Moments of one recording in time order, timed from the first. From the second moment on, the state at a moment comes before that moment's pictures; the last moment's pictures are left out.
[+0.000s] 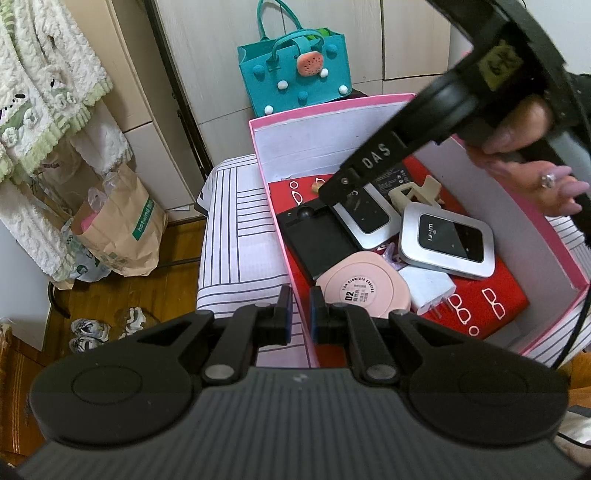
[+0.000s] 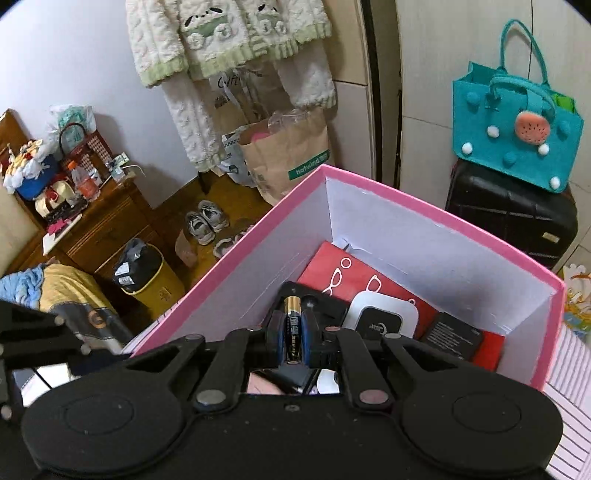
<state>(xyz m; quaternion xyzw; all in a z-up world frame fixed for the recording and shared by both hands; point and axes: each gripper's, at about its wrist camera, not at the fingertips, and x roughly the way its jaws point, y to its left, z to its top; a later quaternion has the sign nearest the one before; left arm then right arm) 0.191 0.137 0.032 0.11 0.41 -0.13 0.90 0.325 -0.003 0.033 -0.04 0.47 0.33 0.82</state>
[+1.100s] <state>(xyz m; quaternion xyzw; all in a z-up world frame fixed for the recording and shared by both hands) 0.193 0.137 0.033 0.11 0.41 -0.13 0.90 0.268 -0.198 -0.005 -0.01 0.40 0.17 0.90</state>
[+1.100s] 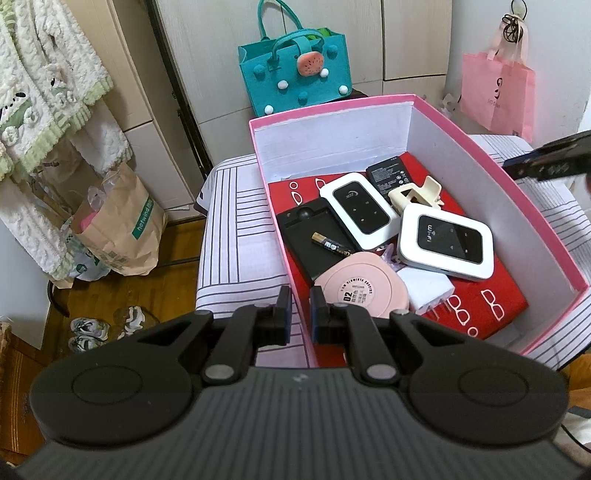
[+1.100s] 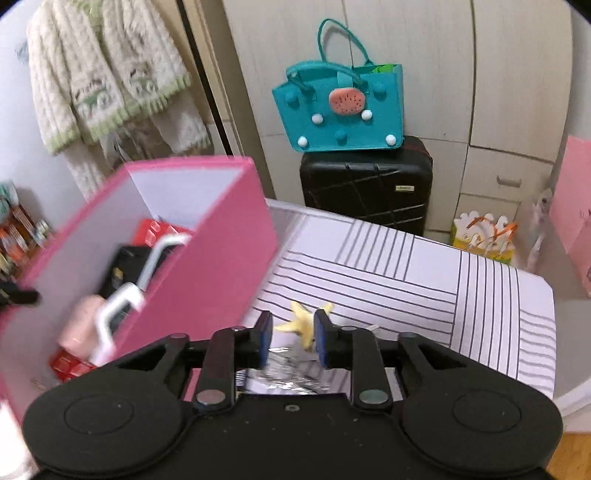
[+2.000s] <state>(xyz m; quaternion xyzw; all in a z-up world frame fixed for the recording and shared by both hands) 0.193 0.137 0.032 0.11 0.41 -0.13 0.90 0.285 -0.181 -0.043 -0.05 0.37 0.16 0.92</state>
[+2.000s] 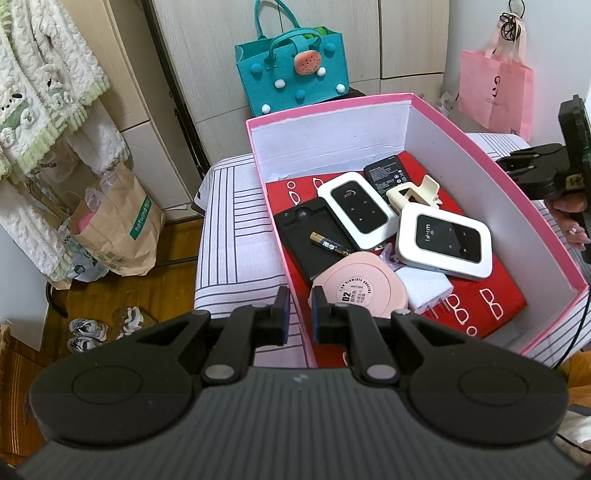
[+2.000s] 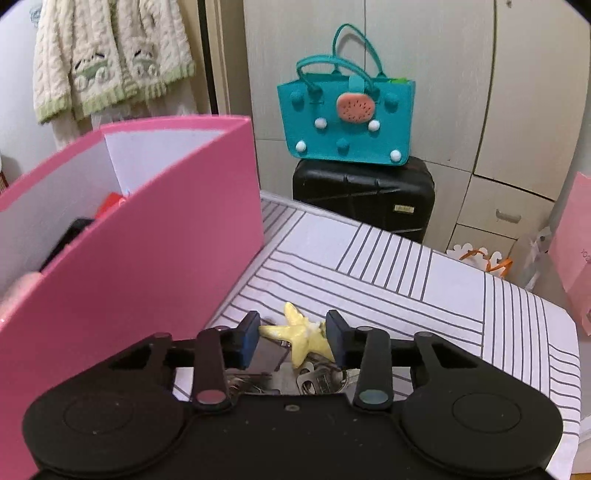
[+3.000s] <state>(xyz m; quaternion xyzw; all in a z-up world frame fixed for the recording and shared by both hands) 0.186 0.140 0.035 0.11 0.41 -0.13 0.90 0.211 -0.127 0.063 0.07 0.34 0.37 0.86</state>
